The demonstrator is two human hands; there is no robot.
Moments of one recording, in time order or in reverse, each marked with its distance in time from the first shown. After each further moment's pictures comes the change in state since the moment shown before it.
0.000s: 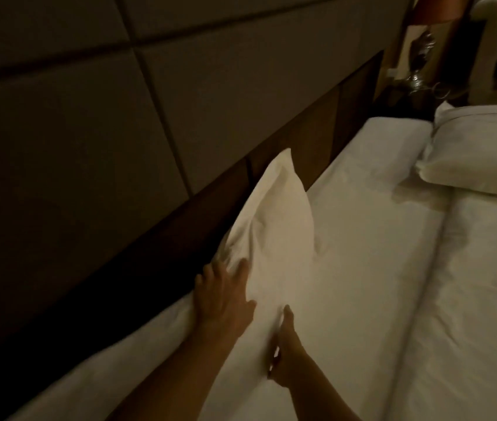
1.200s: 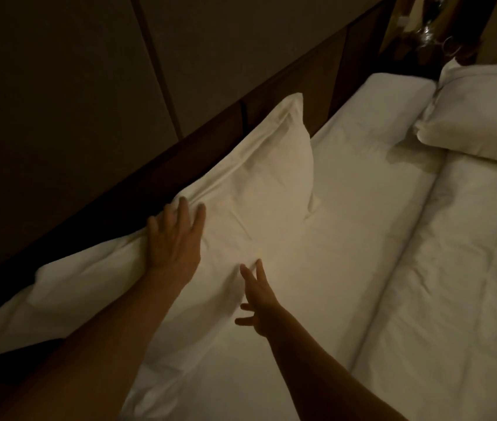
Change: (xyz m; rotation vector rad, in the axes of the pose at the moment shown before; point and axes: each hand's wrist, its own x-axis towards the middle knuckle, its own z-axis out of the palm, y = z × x) left_hand 0.005 -0.068 0.035 0.269 0.155 0.019; right_hand -0.010 0.029 0.010 -0.394 -0.036 -0.153
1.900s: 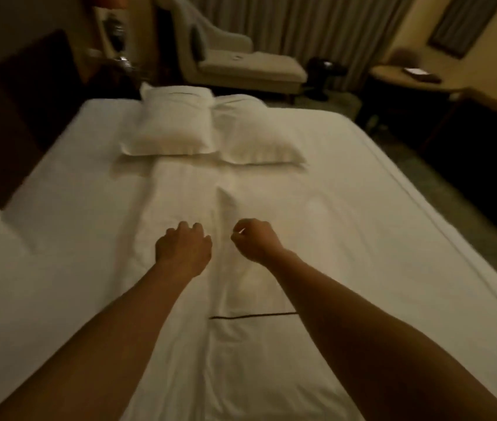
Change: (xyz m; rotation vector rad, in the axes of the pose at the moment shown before) left_hand -0.160 0.415 -0.350 -0.561 -0.134 0.687; right_hand -0.399 -0.046 -0.440 -0.743 0.899 -0.360
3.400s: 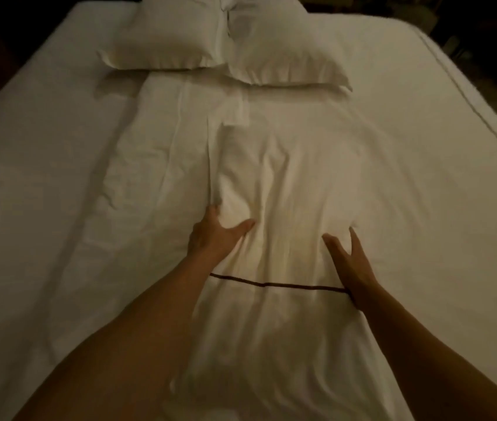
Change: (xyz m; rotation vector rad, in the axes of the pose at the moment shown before) left_hand 0.081 0.107 0.252 -0.782 -0.112 -0.384; right_hand 0.023 0.347 0.047 0.533 0.148 0.450
